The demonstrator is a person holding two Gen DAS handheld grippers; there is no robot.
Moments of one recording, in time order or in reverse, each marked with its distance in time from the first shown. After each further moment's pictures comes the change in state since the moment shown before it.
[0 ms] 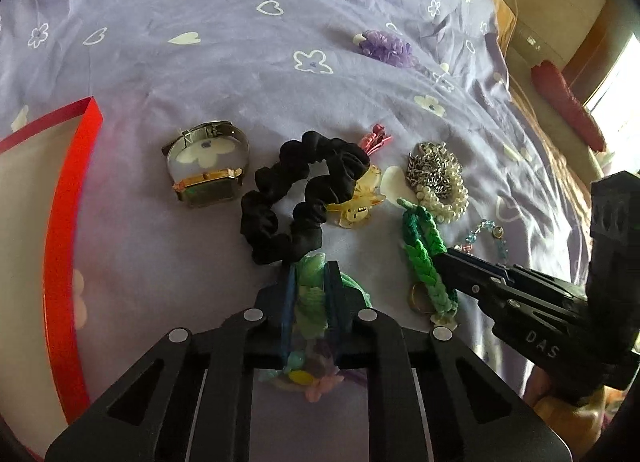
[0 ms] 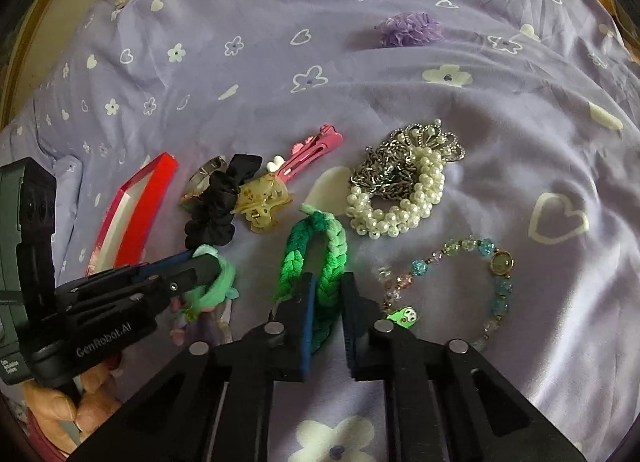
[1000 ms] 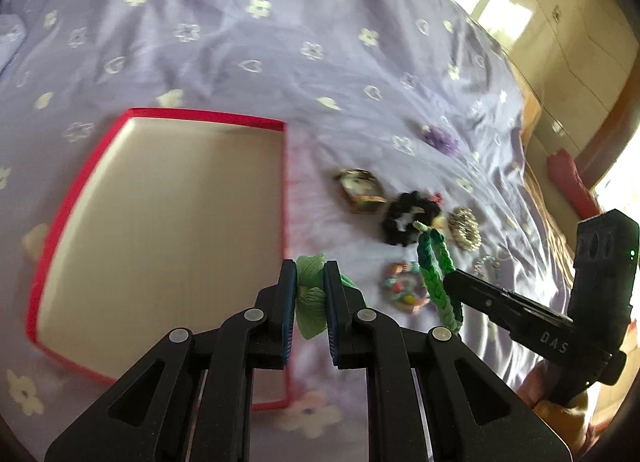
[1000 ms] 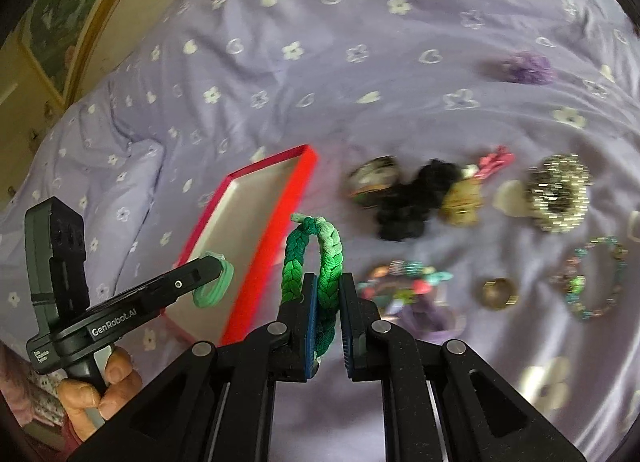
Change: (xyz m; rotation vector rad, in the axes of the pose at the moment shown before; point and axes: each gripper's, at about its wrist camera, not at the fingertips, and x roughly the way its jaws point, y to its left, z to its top) left arm -0.134 0.109 -0.064 -0.218 -0.218 0.064; right arm -0.022 0.124 -0.022 -0.122 -0.034 0.239
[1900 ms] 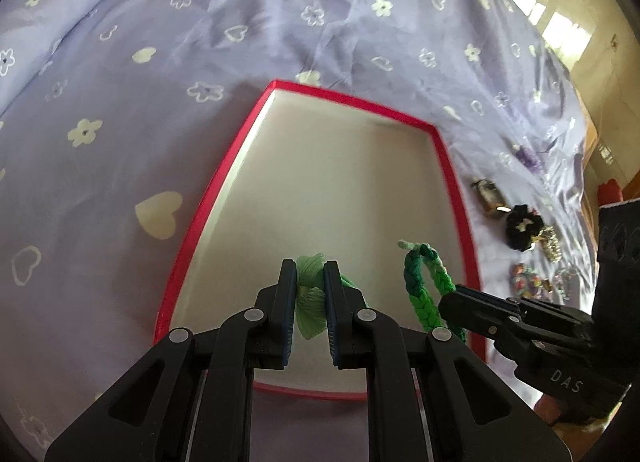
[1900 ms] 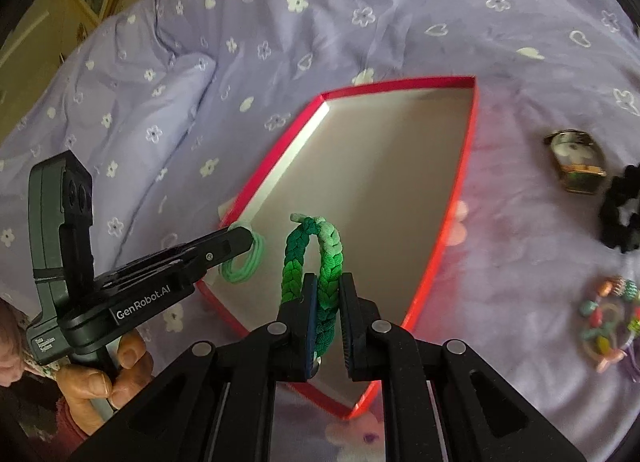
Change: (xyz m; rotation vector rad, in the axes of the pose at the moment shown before) left arm -0.001 0.124 -0.014 -0.106 0.023 0.169; right arm 0.118 0.108 -0.015 -0.179 0.212 0.082
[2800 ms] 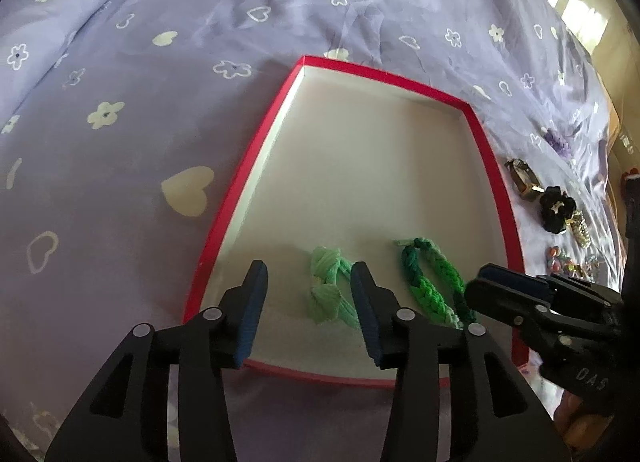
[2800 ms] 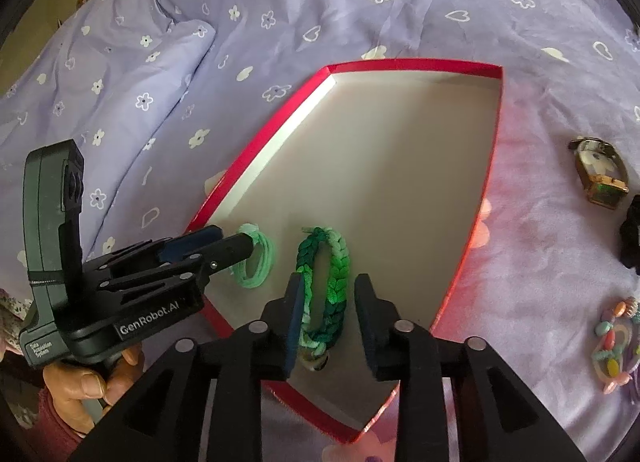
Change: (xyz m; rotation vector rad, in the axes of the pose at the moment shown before) left arm 0.003 0.007 -0.011 0.011 0.026 0.093; right arm 0.007 0.008 -0.002 -0.058 0.036 -0.043
